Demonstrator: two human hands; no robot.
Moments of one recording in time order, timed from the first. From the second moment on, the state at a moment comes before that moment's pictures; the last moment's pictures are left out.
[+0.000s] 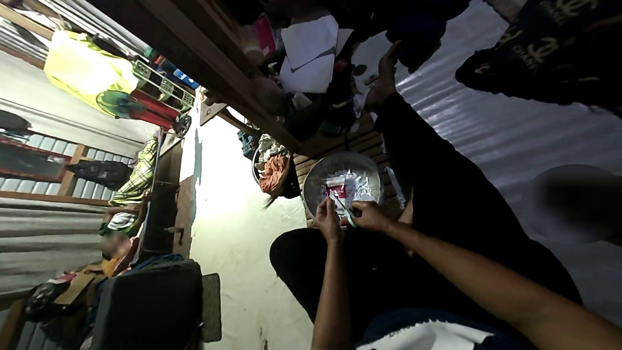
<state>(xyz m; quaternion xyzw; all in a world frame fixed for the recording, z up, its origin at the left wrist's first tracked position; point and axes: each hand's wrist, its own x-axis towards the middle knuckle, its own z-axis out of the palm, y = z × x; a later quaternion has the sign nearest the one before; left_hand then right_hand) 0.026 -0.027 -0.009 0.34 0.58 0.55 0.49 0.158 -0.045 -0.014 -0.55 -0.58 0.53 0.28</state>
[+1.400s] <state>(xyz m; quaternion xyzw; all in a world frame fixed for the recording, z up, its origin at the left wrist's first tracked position) 0.023 -0.030 -0.013 0.36 0.57 0.55 0.49 0.157 -0.046 -0.022 -0.50 -0.60 0.52 0.35</state>
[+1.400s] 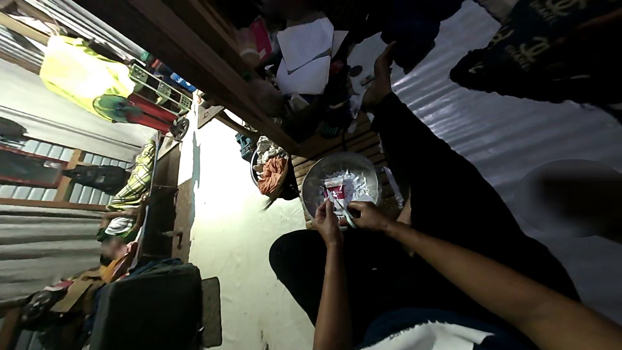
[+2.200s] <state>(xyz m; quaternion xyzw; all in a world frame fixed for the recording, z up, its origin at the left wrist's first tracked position) 0.020 -0.032 -0.010 0.34 0.57 0.56 0.50 0.159 -0.046 -0.017 -0.54 -0.55 0.53 0.36</state>
